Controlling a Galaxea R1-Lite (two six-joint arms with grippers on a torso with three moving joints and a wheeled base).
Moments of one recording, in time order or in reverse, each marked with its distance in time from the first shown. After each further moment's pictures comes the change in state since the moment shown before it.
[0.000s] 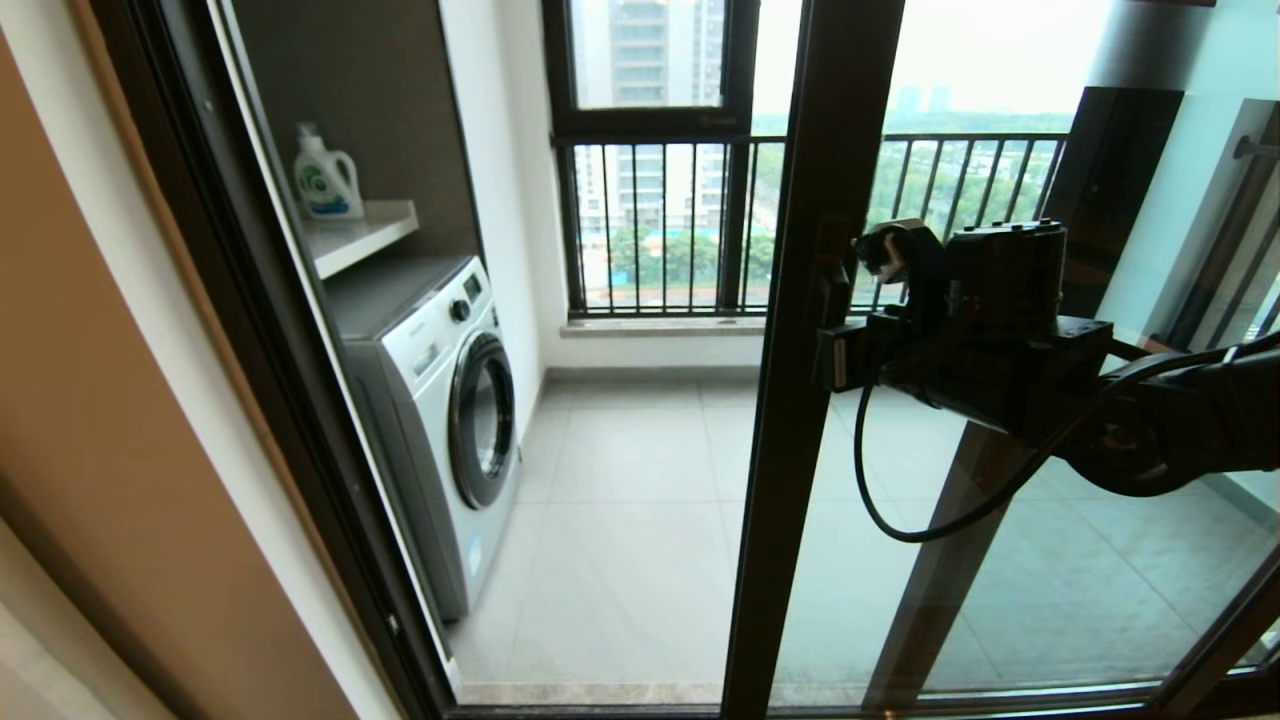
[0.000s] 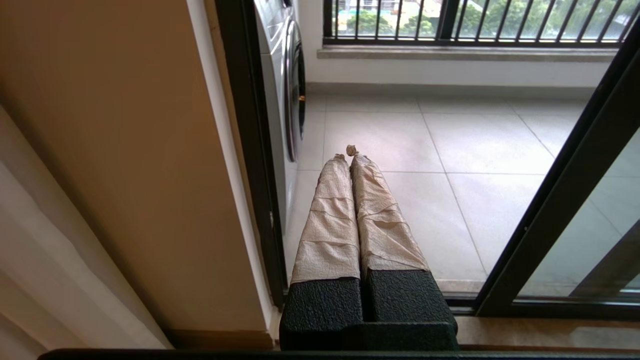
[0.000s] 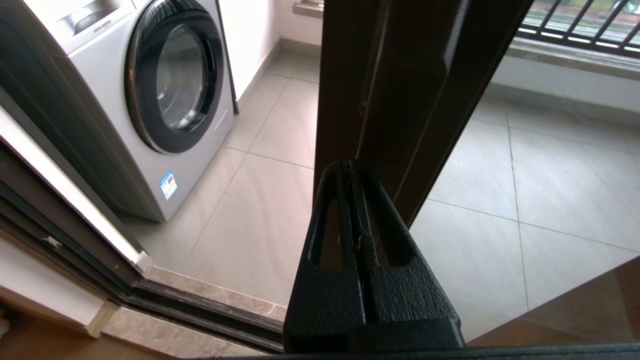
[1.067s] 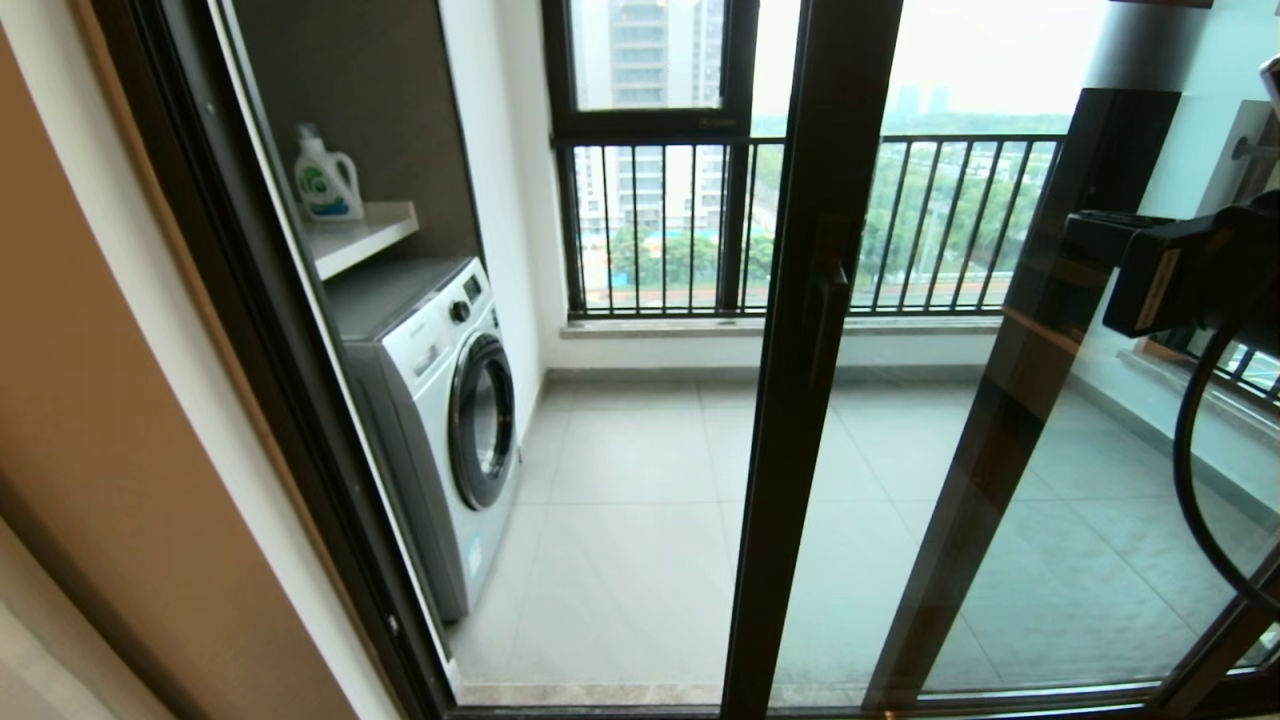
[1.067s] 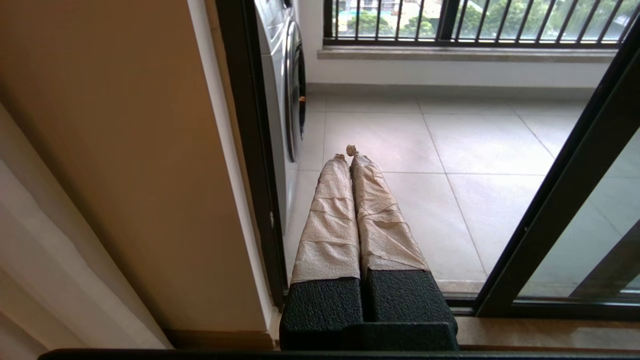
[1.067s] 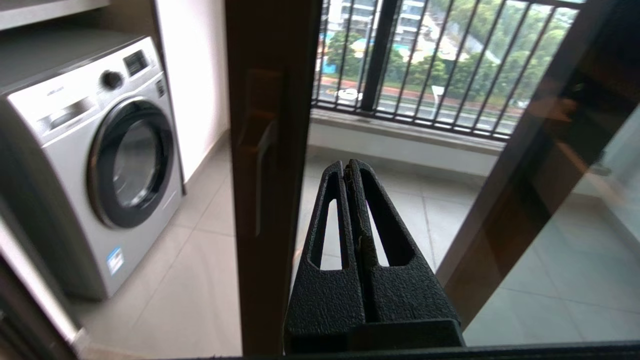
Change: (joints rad) left arm 0.000 0.000 0.000 0.000 0.000 0.000; right arm -0.112 -0.544 0.173 0.117 -0.042 -0.103
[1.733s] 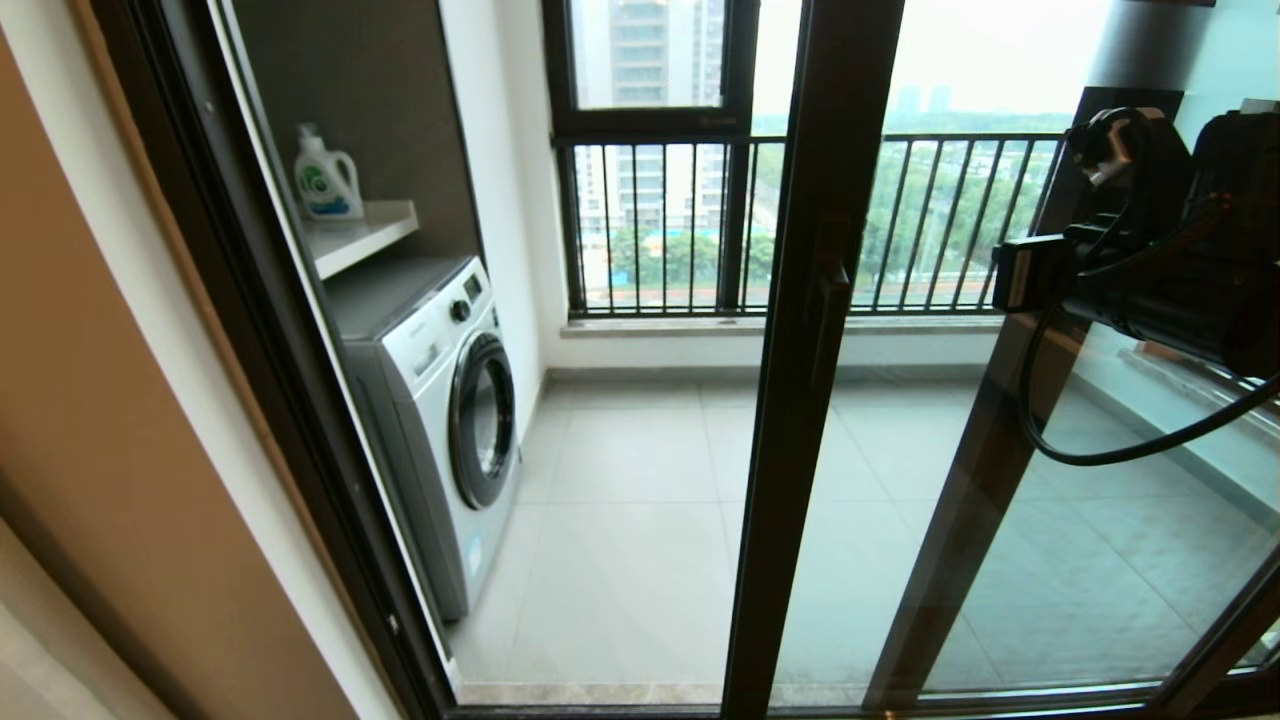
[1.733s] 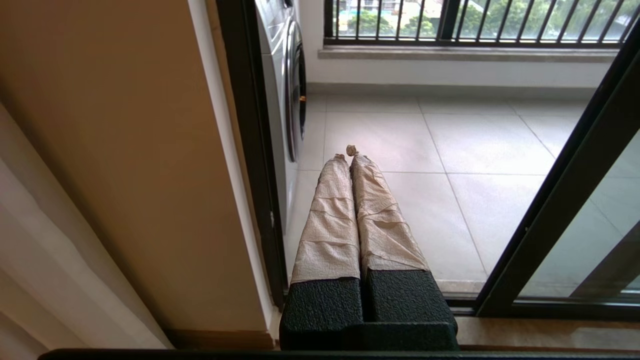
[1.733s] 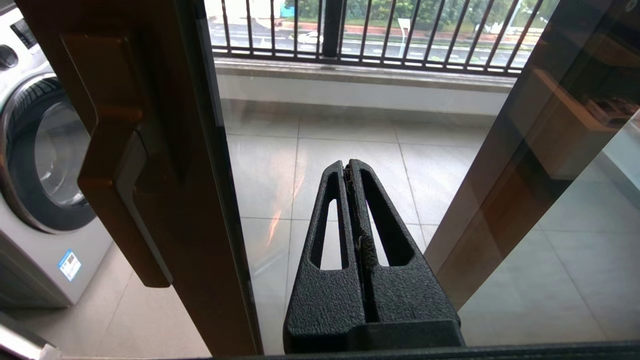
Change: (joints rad) left arm 0.000 0.000 0.000 0.000 0.000 0.000; right arm -0.139 0.332 -0.183 -0.009 0.007 0.070
